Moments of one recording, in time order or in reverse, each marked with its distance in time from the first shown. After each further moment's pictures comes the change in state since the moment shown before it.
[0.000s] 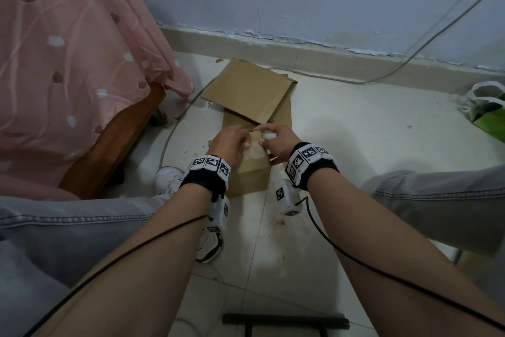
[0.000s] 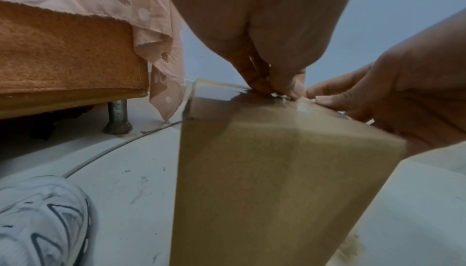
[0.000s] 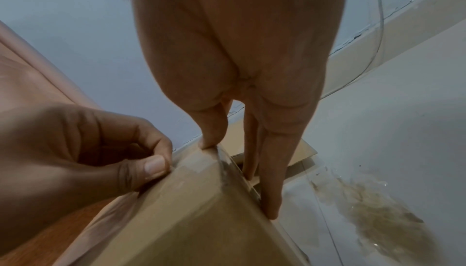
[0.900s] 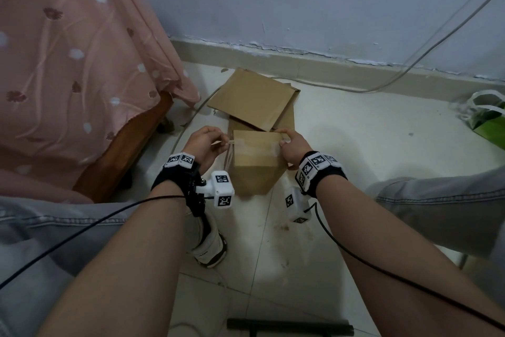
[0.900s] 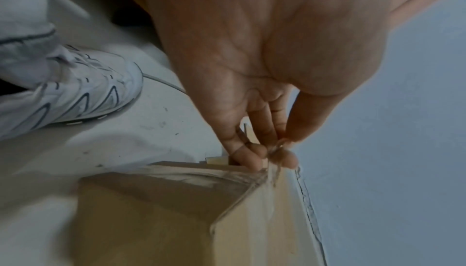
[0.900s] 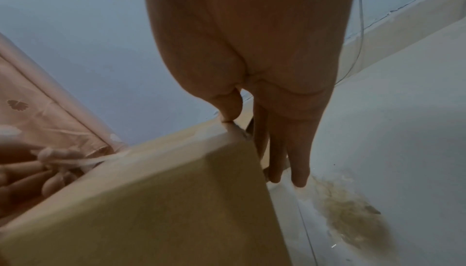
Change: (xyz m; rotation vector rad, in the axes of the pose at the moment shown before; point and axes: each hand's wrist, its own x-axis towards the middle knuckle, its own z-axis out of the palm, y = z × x) left_hand -0.012 -0.031 -0.040 -1.390 0.133 -0.549; right_hand 0.001 0.010 -0.014 -0.092 0.151 0.012
